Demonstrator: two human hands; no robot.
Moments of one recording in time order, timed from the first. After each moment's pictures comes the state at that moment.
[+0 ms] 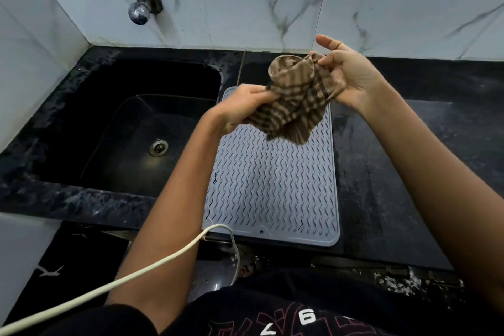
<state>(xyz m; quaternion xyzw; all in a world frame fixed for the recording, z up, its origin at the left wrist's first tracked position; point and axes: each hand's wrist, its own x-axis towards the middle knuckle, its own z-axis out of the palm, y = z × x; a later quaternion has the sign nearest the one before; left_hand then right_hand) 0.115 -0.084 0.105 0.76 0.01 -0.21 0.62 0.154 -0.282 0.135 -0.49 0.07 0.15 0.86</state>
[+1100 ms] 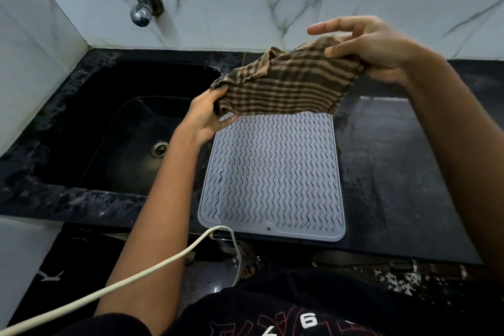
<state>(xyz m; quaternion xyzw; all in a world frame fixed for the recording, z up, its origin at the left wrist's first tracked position) 0.107 -0.022 0.080 0.57 0.19 -0.11 0.79 0.135 -0.296 0.188 -0.74 -0.10 0.18 0.64</state>
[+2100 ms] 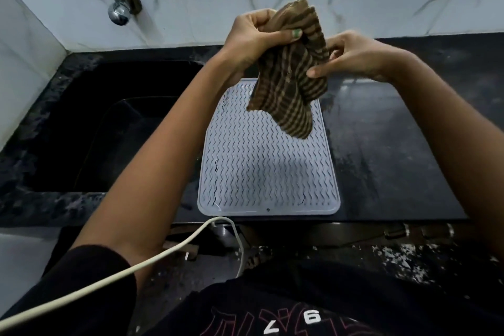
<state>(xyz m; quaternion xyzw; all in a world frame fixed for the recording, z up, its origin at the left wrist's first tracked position) 0.113 -0.101 0.167 0.75 -0.11 -0.07 0.65 0.108 -0.317 0.162 -0.88 -0.14 0.16 0.42</state>
